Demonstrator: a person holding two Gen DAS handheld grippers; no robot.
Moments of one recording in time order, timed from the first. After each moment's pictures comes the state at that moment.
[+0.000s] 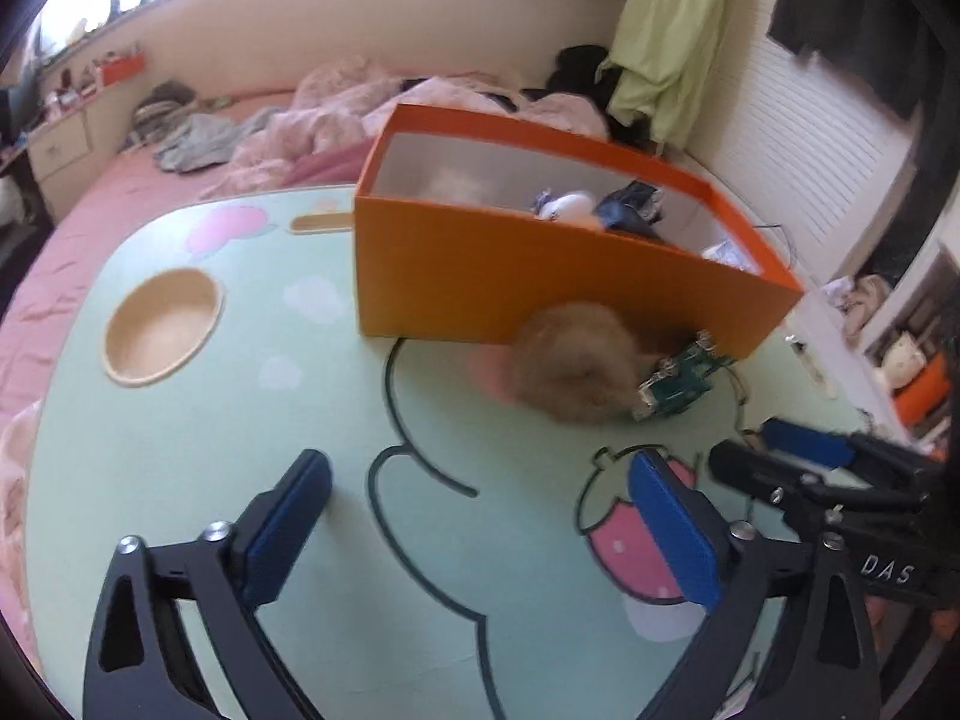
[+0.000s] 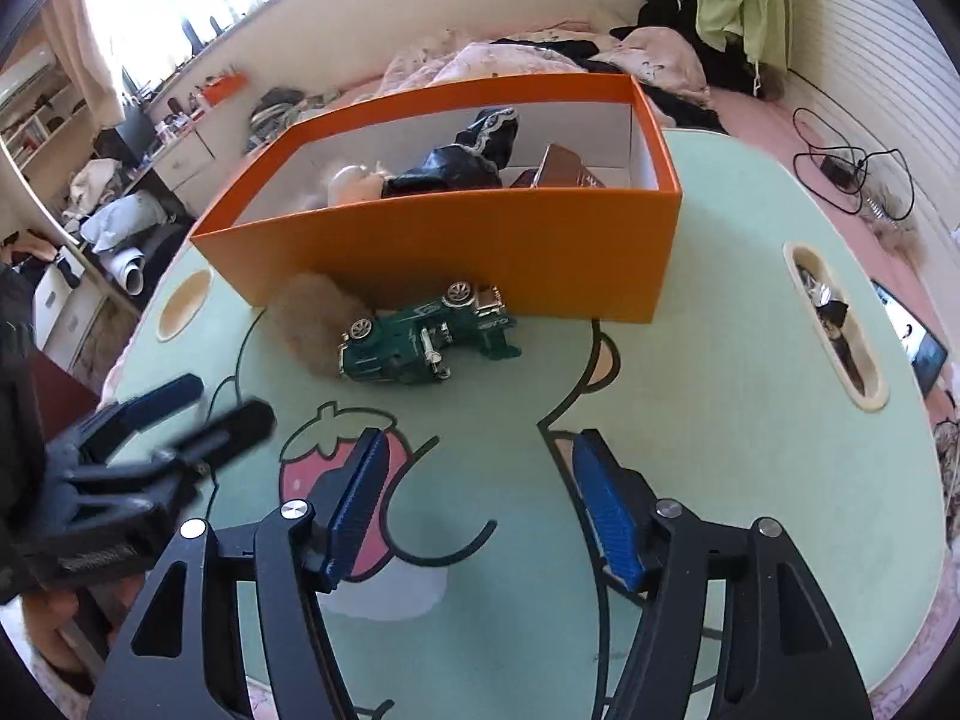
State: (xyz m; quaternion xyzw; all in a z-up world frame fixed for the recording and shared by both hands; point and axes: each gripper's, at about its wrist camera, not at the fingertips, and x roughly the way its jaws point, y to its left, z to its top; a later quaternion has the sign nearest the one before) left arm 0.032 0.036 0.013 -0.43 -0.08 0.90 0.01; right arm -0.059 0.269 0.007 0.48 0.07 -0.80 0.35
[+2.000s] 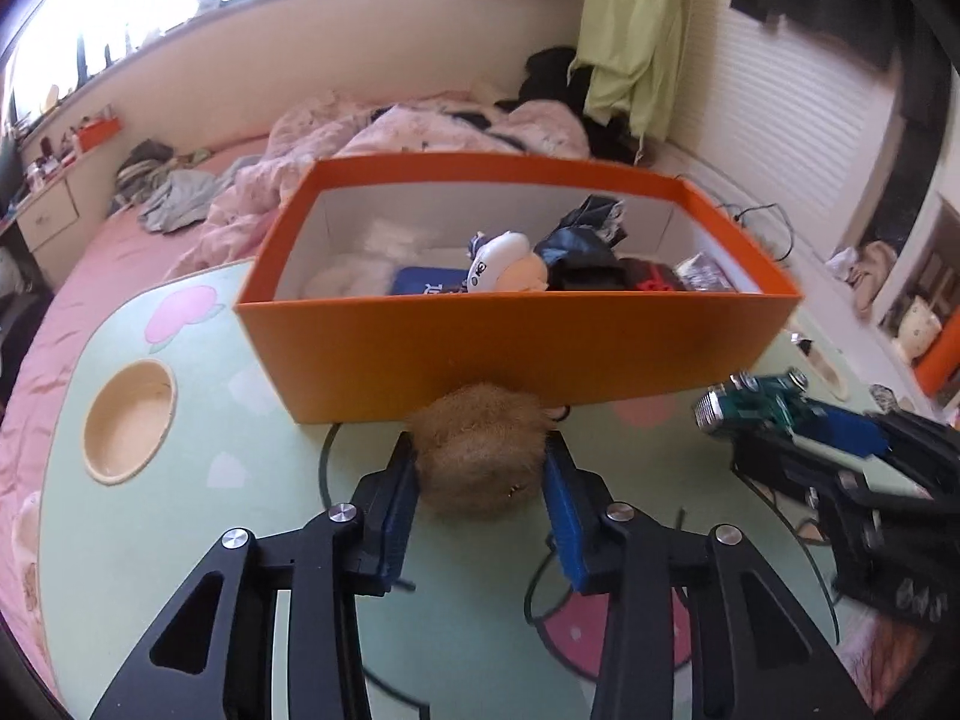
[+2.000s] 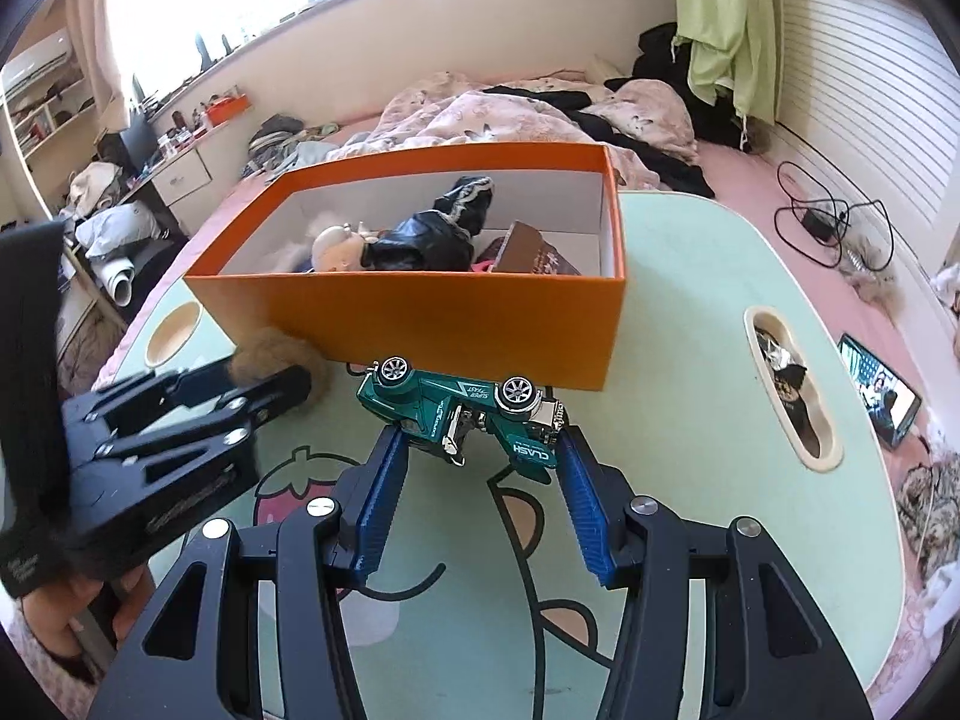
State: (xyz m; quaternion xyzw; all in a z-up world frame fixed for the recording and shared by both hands) left arm 0.012 0.068 0.032 -0.39 -0.02 0.92 0.01; right arm -0.063 0.290 0.021 0.42 0.06 -0.83 0.35
